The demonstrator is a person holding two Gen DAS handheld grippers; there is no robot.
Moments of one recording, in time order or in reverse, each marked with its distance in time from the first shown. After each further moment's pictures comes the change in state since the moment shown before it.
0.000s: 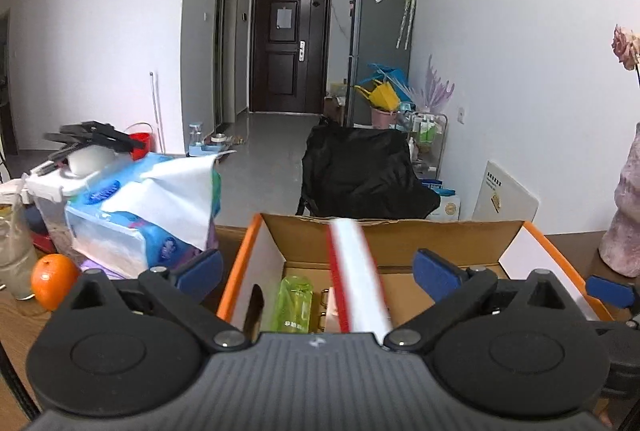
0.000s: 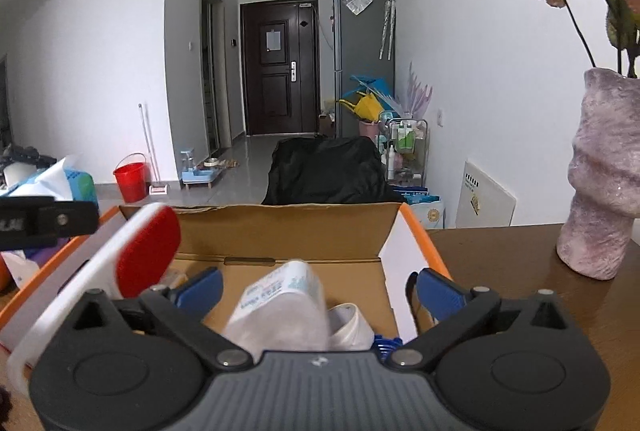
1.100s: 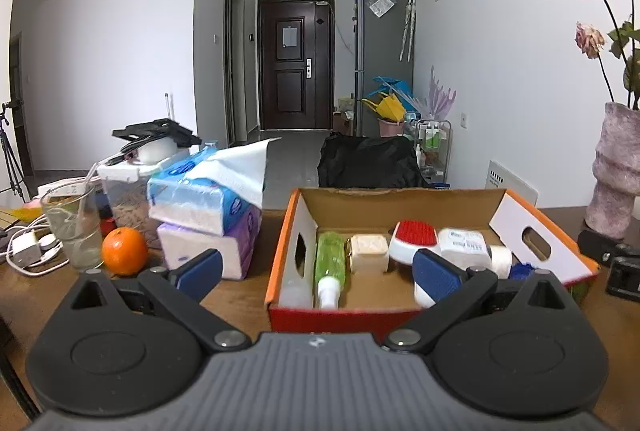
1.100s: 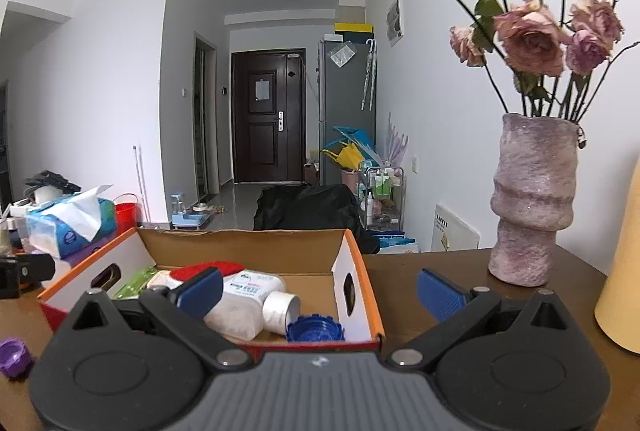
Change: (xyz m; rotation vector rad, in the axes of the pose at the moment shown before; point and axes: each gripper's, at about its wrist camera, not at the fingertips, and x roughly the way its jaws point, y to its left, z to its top) left arm -0.103 0.014 -0.048 0.046 -0.049 0.035; right arm -0.119 -0.027 -0.036 -0.010 -0.169 -0.043
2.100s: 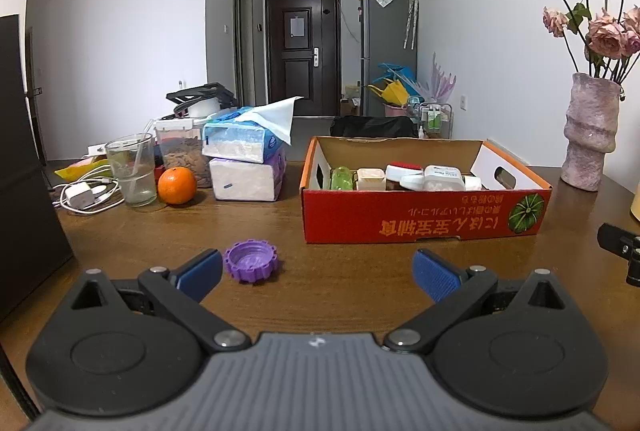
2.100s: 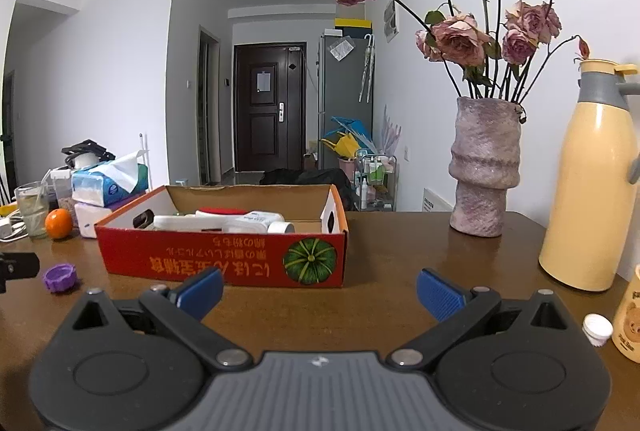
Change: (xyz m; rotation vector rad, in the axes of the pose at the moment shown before) left arm -0.118 0.013 -0.070 0.002 0.031 0.024; right arm -0.125 -0.014 -0.054 -0.016 0.029 -0.006
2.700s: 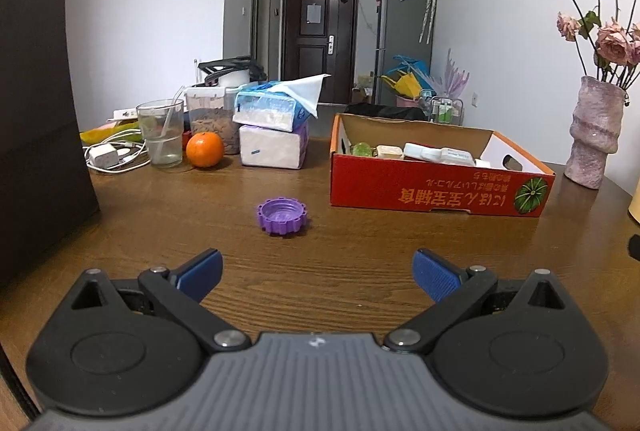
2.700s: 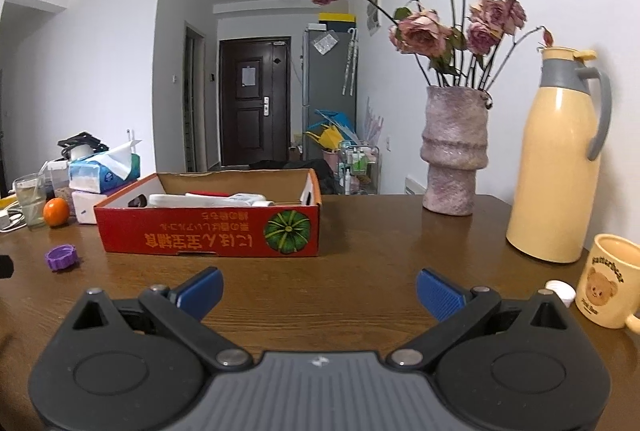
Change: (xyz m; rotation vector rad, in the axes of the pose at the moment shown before) left arm -0.028 0.028 -0.025 -0.069 0.043 0.014; right arm -0.041 -0.015 -0.020 0.022 0.020 -0.050
